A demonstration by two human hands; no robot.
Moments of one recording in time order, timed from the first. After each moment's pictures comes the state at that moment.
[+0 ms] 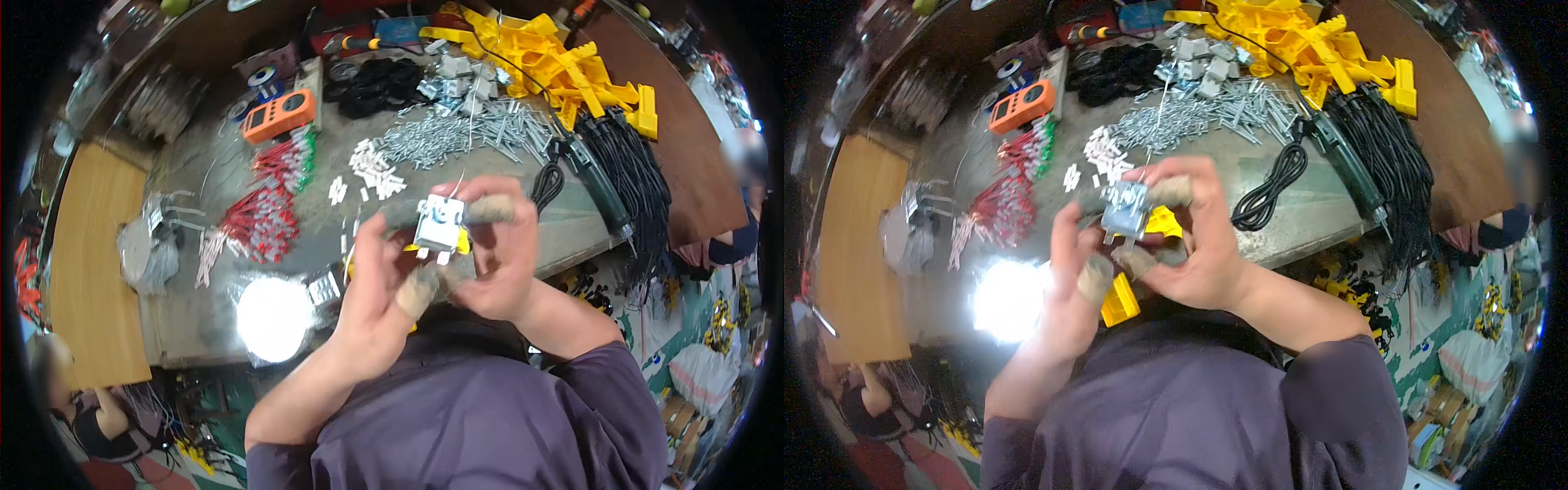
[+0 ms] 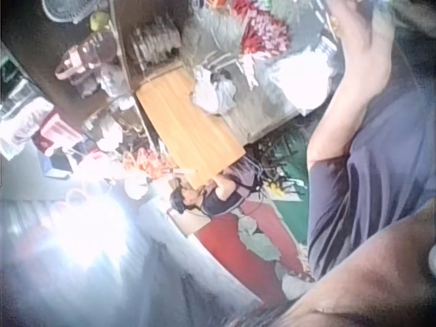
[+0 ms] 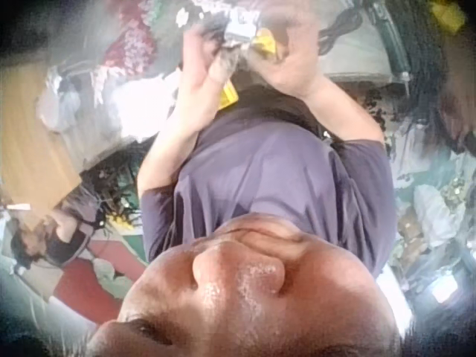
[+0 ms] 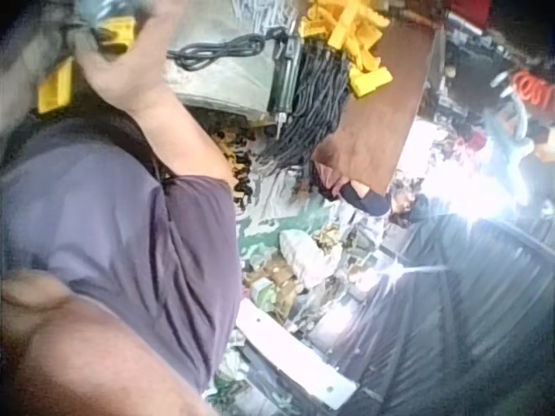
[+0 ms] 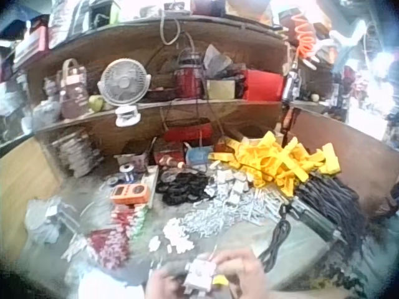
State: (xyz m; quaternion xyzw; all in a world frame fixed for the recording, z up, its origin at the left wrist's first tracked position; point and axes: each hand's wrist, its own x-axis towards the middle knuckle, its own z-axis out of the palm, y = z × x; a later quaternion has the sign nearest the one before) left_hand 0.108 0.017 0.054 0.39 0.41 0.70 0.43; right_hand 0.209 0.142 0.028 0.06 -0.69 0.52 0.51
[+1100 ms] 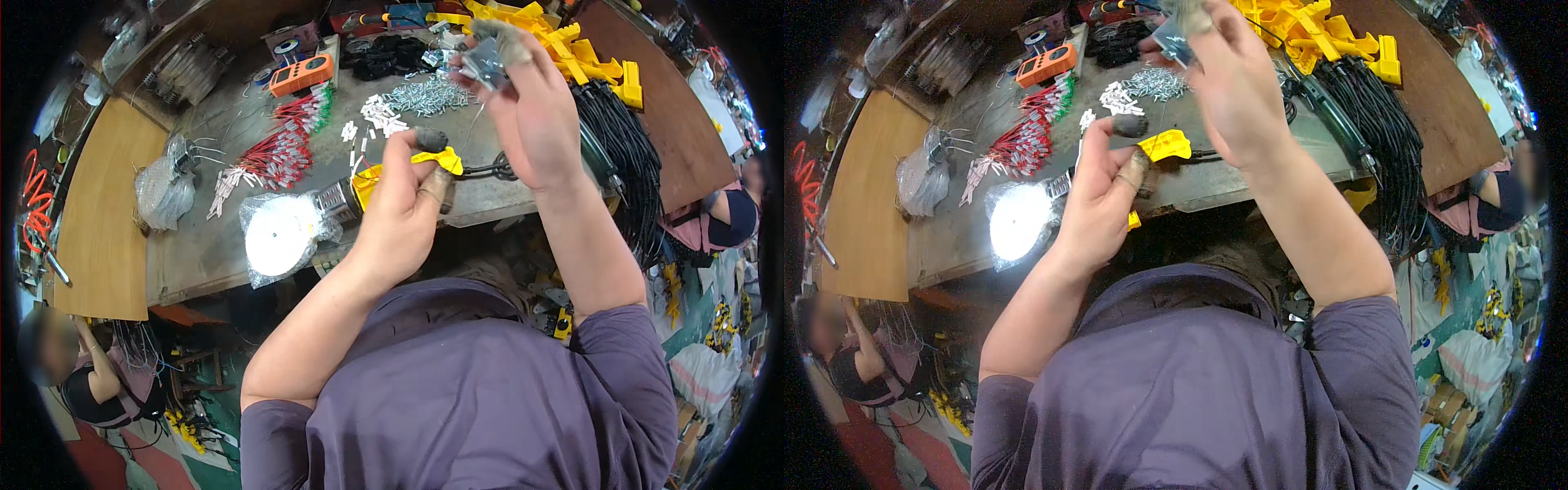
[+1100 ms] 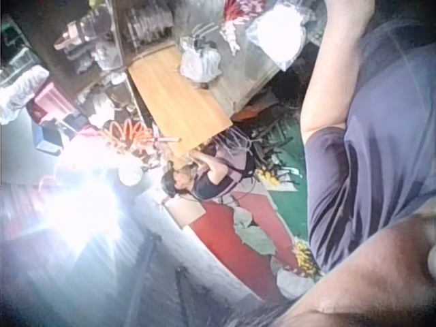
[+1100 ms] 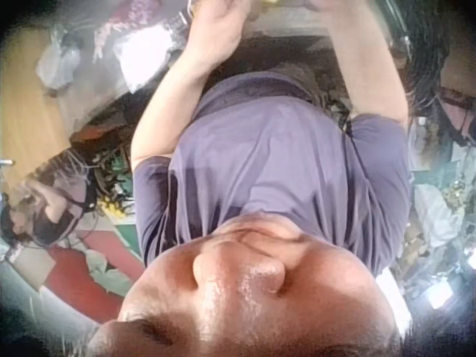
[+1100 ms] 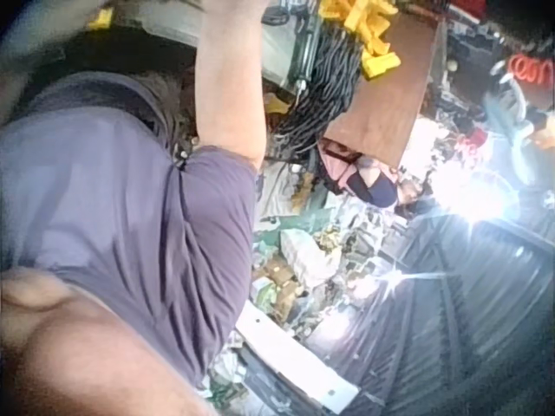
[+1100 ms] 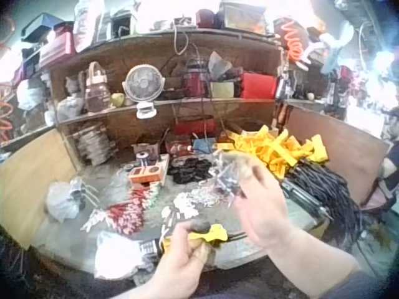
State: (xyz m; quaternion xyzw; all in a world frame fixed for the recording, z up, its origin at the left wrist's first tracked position) left_hand 0.137 -0.007 0.066 0.41 0.54 0.59 0.44; right_hand 0.234 0.142 0.105 -0.07 -0.63 0.61 0.47
